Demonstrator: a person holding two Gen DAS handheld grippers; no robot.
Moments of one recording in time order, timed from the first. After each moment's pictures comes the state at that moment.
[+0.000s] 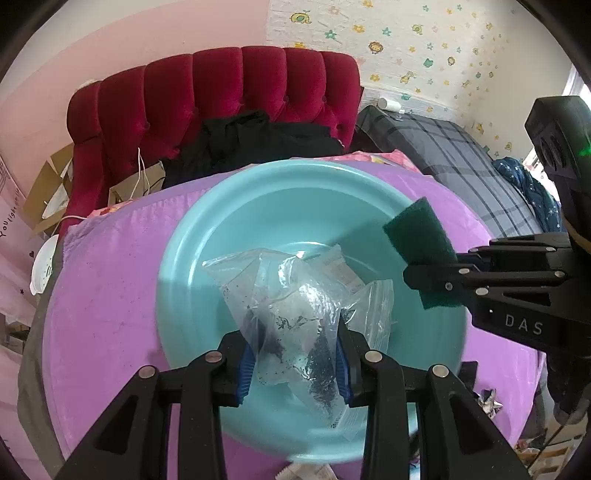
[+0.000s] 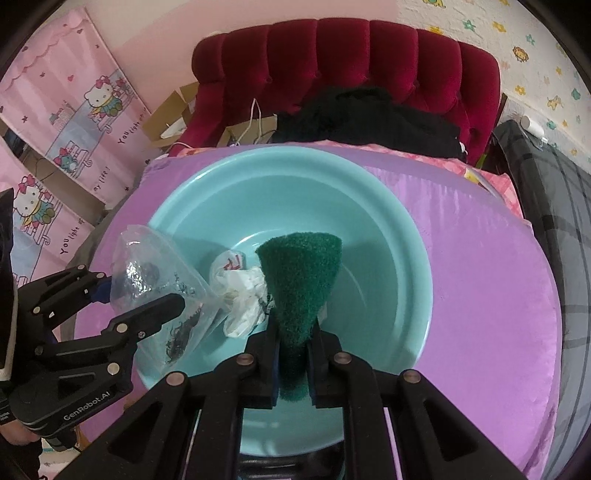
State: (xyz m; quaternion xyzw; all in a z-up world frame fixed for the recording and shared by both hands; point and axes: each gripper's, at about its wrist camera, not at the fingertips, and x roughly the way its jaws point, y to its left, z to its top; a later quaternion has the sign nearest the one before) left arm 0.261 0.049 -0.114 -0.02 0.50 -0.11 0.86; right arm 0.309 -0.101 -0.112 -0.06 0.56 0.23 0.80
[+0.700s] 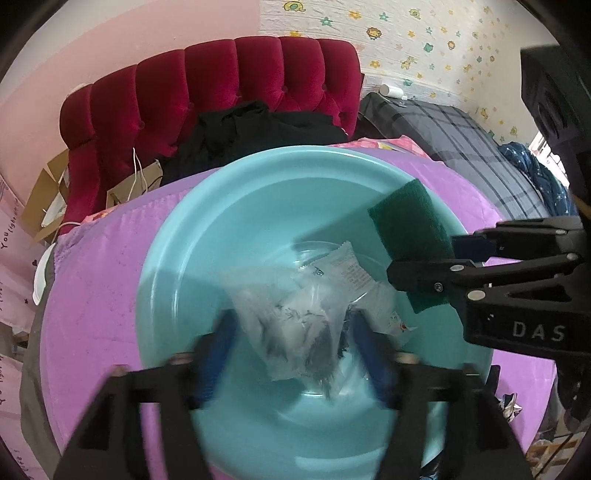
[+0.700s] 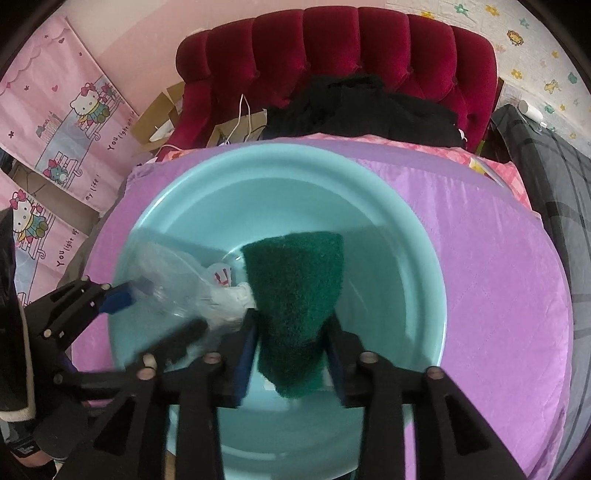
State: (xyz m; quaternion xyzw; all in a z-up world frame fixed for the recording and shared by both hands) left arm 0.276 0.037 -0.130 0.01 0.51 -0.10 0.86; right arm 0.335 -0.096 -0.131 -0.04 0.57 0.22 0.79
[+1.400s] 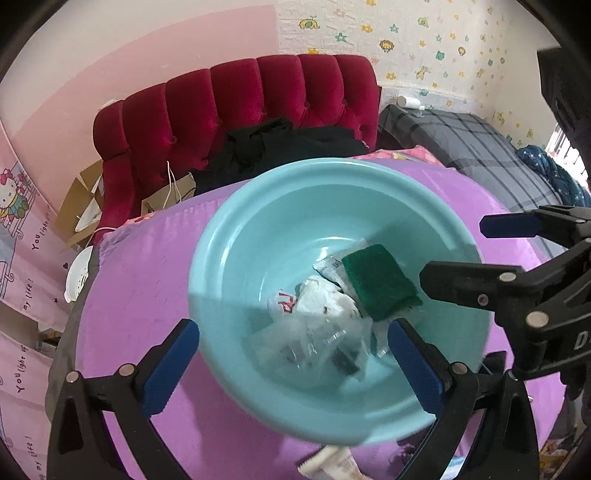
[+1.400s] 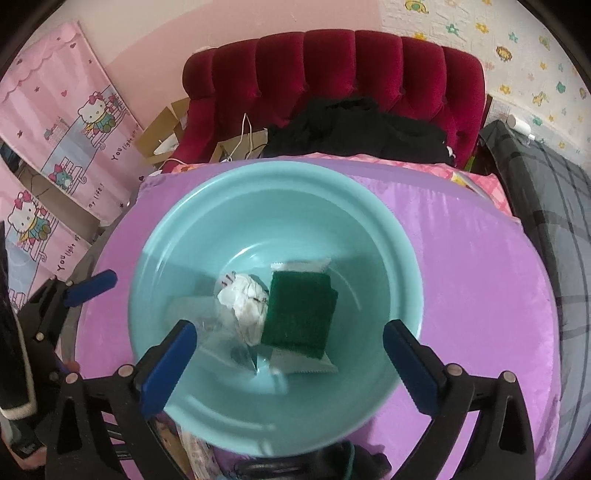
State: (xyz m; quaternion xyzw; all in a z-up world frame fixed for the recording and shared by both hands) left arm 0.232 0.046 -0.104 0.03 0.48 -0.05 0.88; right arm 0.302 -0.105 -0.101 -0.05 0.54 0.21 0.81
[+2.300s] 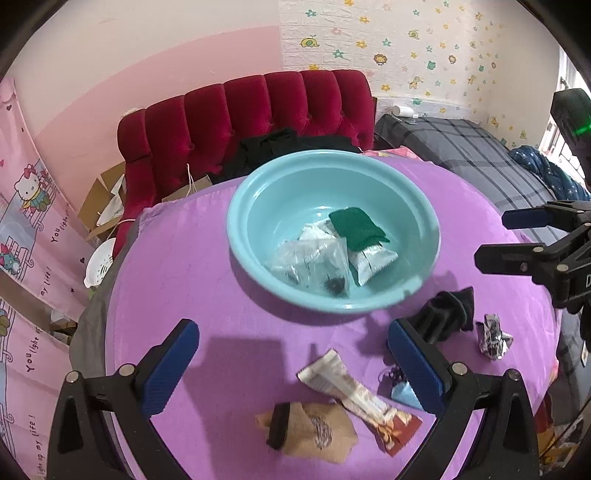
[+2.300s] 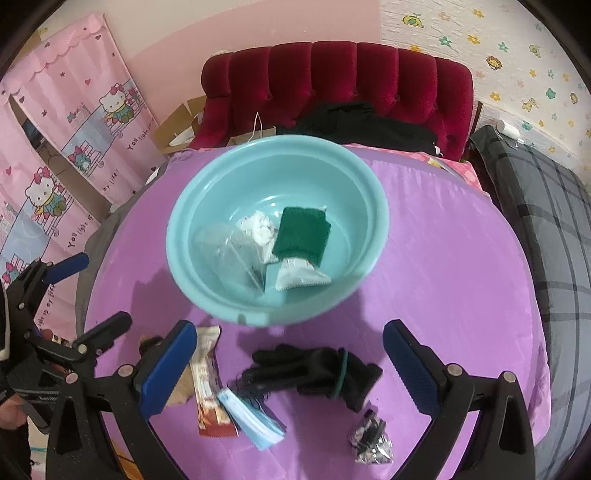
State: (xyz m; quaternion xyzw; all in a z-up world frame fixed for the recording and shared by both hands) left arm 0.116 0.050 -0.073 0.04 0.45 -0.04 0.89; right arm 0.197 -0.152 -0.069 -0.06 0.52 0.22 0.82
